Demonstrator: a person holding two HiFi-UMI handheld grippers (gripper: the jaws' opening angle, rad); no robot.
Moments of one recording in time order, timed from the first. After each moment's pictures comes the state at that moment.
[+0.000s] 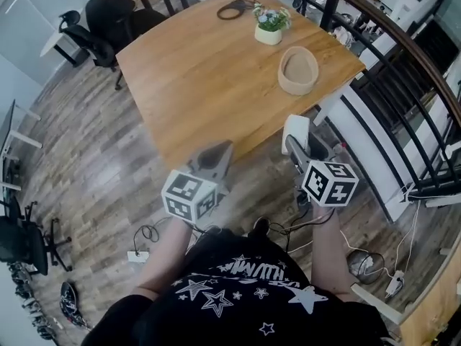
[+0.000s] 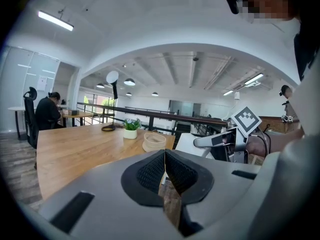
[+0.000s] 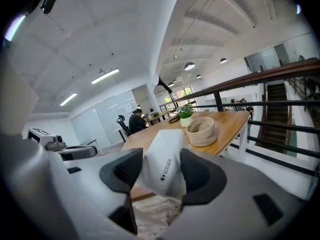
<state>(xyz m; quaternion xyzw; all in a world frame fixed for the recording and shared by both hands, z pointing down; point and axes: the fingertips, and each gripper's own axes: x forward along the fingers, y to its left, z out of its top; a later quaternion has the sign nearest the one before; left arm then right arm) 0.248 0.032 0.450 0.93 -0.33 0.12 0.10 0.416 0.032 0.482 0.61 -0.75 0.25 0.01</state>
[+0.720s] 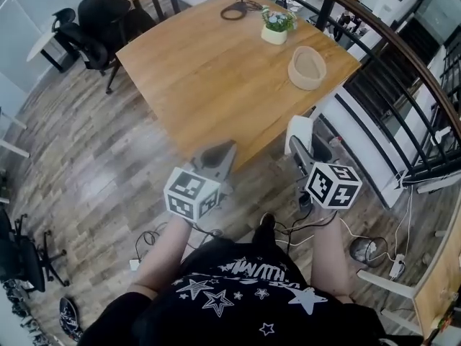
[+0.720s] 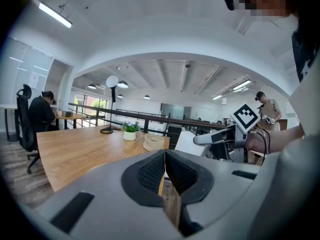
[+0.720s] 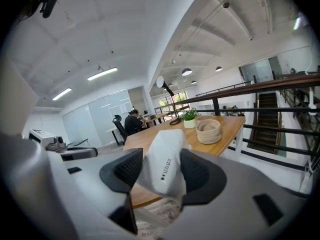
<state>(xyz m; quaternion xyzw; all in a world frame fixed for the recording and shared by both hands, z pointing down) 0.135 0.059 0.433 0.95 -0.27 0.10 0.09 0.304 0.076 0.451 0.65 -0.72 0.23 0.02</state>
